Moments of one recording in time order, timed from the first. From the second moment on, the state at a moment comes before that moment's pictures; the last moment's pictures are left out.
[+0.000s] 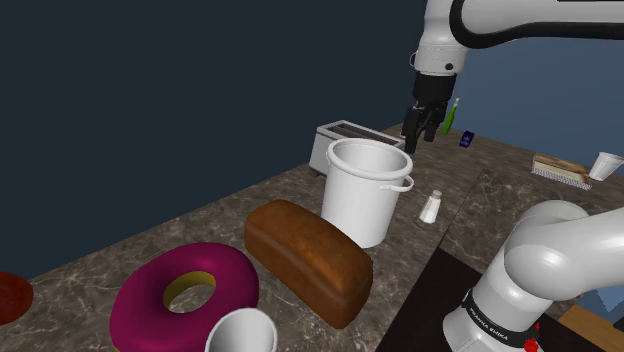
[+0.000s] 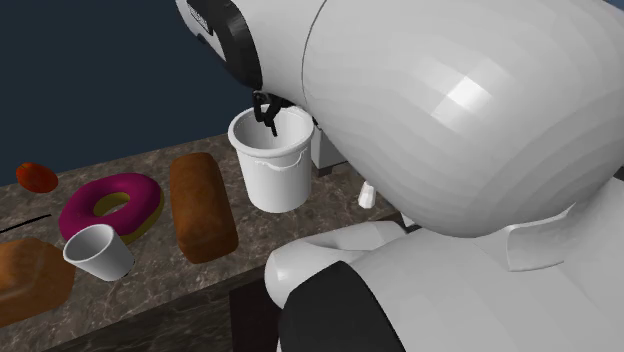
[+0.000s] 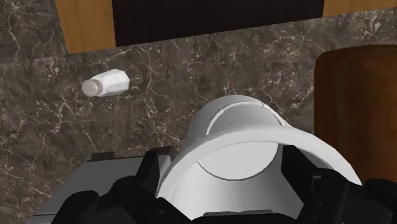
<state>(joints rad) -0.01 -0.82 0.07 -2.41 -0.04 1.53 0.02</state>
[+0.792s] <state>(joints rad) -0.08 -0.89 -0.16 -2.64 -0.19 1.73 -0.22</state>
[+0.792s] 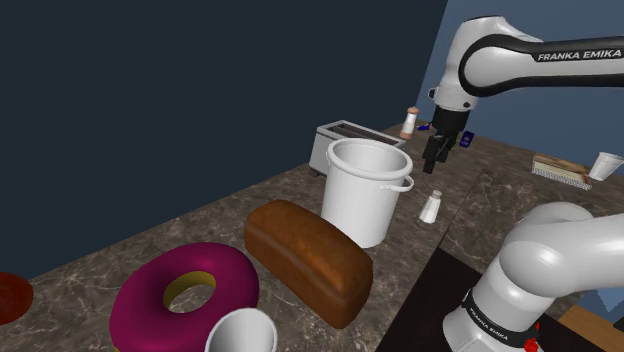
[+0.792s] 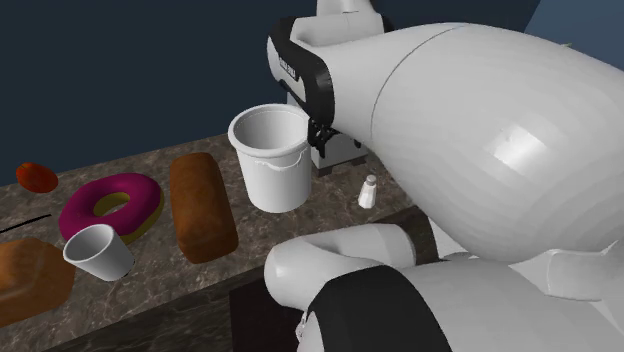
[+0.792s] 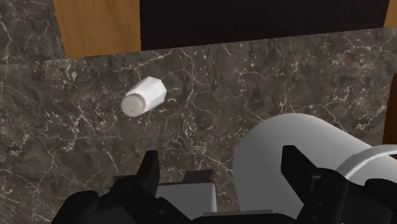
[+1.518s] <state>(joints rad) -0.17 -0.76 -0.44 -2.75 -0.35 2.00 -0.45</state>
